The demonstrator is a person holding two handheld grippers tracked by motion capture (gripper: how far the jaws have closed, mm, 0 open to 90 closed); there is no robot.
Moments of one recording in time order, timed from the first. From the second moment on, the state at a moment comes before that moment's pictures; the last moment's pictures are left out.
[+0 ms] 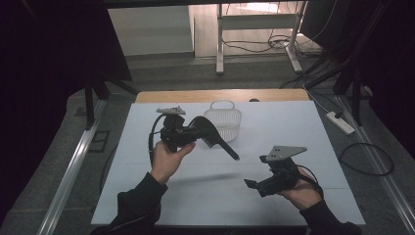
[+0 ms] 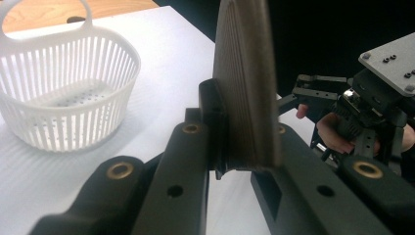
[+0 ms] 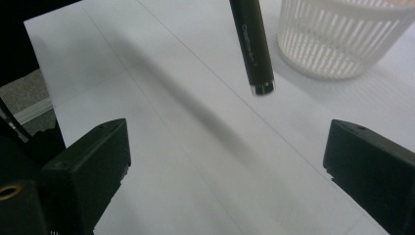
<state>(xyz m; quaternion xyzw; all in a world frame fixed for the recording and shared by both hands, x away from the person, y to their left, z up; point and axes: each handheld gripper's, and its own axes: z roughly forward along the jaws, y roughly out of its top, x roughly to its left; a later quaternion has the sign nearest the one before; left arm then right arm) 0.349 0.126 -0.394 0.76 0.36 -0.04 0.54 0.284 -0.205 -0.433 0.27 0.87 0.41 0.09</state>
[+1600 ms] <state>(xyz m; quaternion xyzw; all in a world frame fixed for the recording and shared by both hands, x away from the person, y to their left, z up) 0.385 0.143 -0.359 0.75 0.38 0.00 0.55 0.240 -0.286 -0.443 0.36 0.84 0.40 0.12</state>
